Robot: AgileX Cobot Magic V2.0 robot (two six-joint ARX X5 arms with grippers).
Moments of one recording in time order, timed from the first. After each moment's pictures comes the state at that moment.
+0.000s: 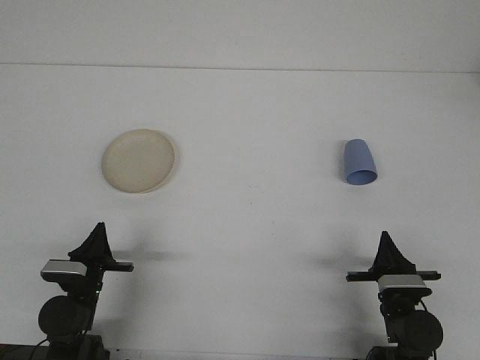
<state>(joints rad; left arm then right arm) -0.06 0.01 0.03 0.20 -0.05 -0.04 0.00 0.00 0.02 0.11 -0.05 -0.01</state>
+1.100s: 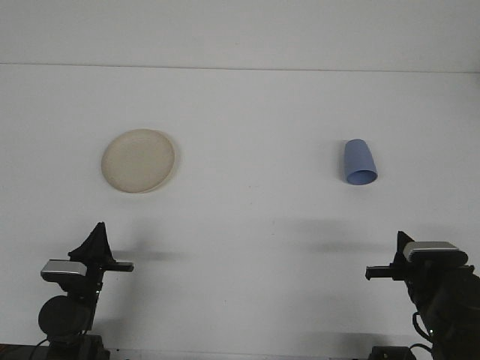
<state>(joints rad) -0.06 0.01 0.03 0.20 -0.05 -0.04 0.00 0.49 0.82 -0.76 -0.05 0.03</state>
